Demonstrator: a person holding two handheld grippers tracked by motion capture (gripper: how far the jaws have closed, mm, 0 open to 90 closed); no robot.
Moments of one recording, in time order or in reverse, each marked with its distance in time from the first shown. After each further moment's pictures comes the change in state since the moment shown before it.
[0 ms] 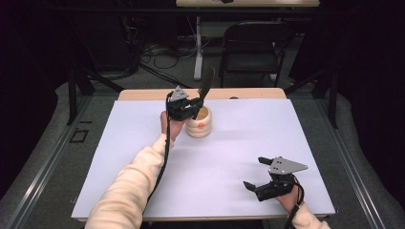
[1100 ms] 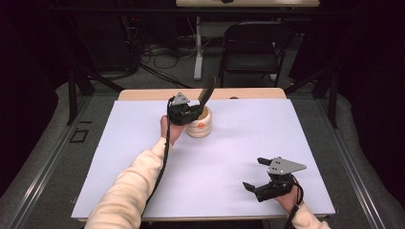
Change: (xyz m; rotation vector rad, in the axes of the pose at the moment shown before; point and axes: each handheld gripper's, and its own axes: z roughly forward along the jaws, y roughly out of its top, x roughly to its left) left arm 0.000 -0.017 0.007 0.097 -0.027 0.003; right arm 0.001 0.000 0.002 0.015 0.008 -0.004
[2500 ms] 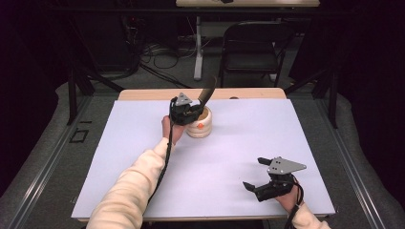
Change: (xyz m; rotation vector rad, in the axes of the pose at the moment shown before) left arm -0.001 -0.003 0.010 0.001 0.062 -0.006; right arm -0.001 0.000 0.000 0.003 -0.004 0.003
